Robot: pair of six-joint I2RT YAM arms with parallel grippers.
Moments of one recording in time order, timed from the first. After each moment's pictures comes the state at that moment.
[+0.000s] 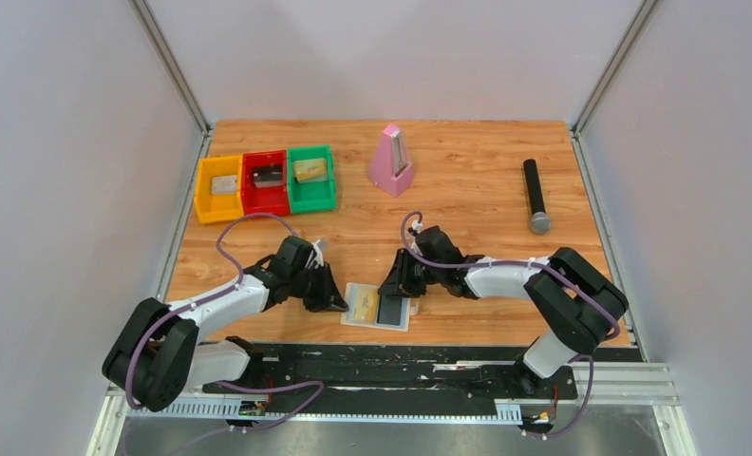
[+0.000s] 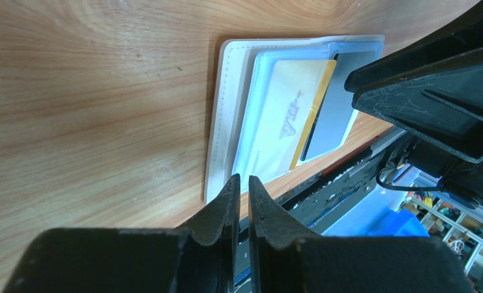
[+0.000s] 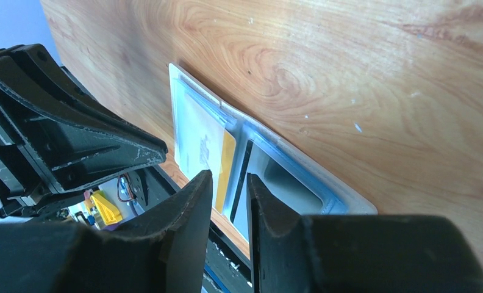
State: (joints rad) left arm -0.52 1.20 0.44 -0.22 0.44 -0.77; right arm 0.75 1.60 0.64 0.21 -0.39 0.94
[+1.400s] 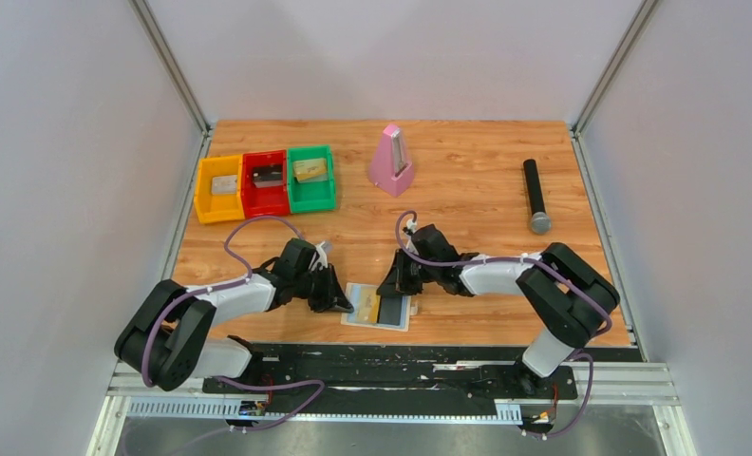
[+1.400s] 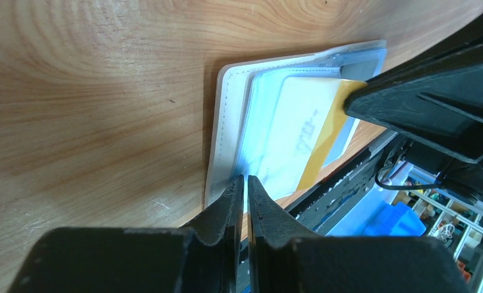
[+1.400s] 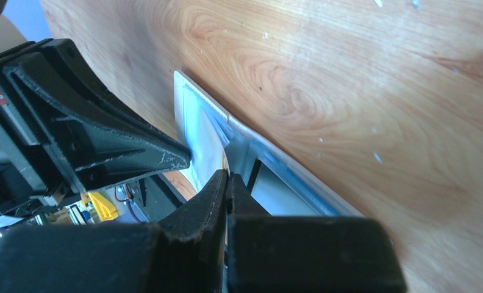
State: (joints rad) left arm -0.52 1.32 0.39 -0.04 0.49 -0.77; right arm 0.76 1.67 0.69 0.22 -0.41 0.92
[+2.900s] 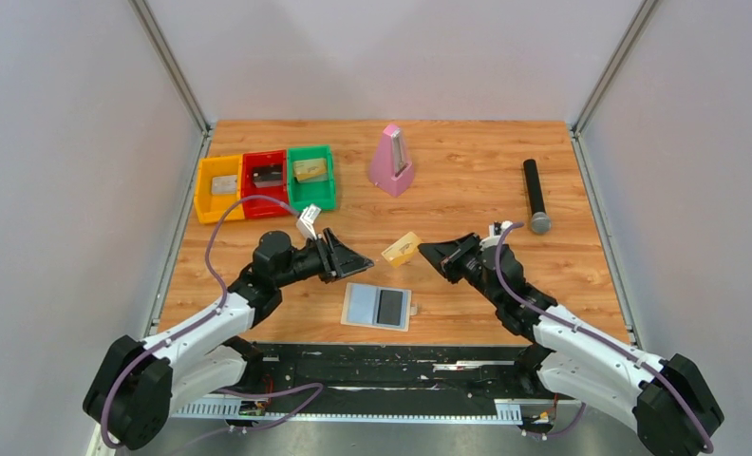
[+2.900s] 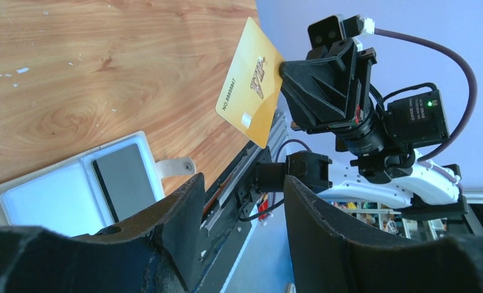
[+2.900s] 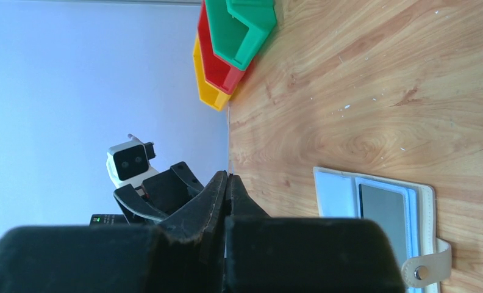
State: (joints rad) left arm -0.54 0.97 0.37 0.38 0.55 -1.05; right arm 0.69 0.88 0.36 0.26 0.07 1.45
